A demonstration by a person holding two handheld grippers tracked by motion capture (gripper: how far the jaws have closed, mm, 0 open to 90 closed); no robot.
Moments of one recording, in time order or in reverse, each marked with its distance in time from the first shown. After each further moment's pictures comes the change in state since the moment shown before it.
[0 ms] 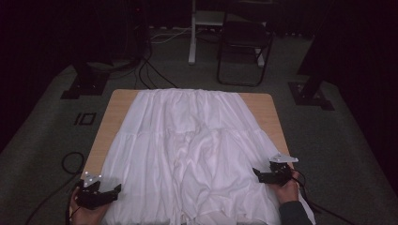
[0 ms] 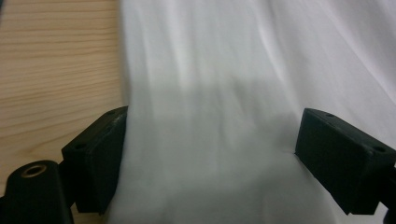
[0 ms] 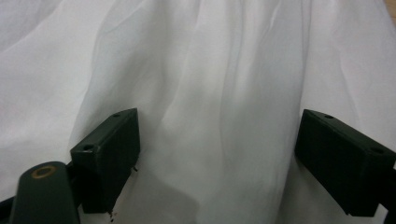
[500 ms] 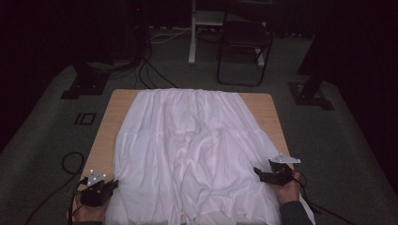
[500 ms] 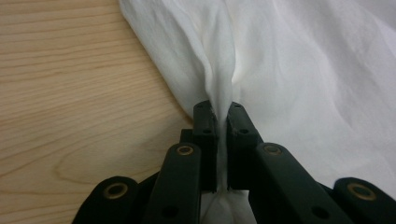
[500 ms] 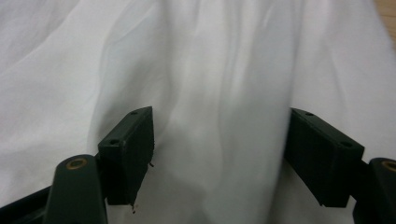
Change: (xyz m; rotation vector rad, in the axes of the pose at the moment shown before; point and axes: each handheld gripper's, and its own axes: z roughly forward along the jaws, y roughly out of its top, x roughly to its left) left arm 0.004 0.005 -0.002 -0.029 -0.093 0.007; right arm 0.001 -0.001 -0.006 -0.021 0.001 0.041
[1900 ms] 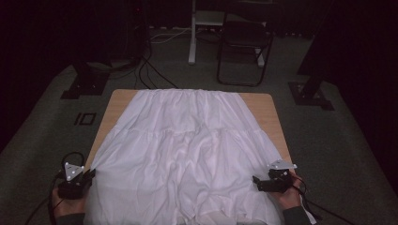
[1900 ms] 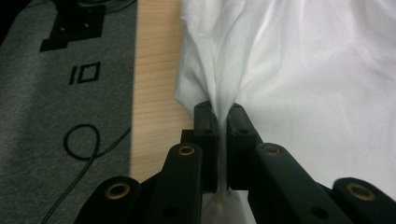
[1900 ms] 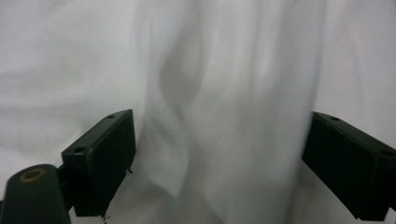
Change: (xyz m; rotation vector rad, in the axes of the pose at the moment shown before) left arm 0.047 0.018 -0.029 -0.091 0.216 -0.004; right arm 0.026 -0.004 -0.015 0.099 -0.045 -0.064
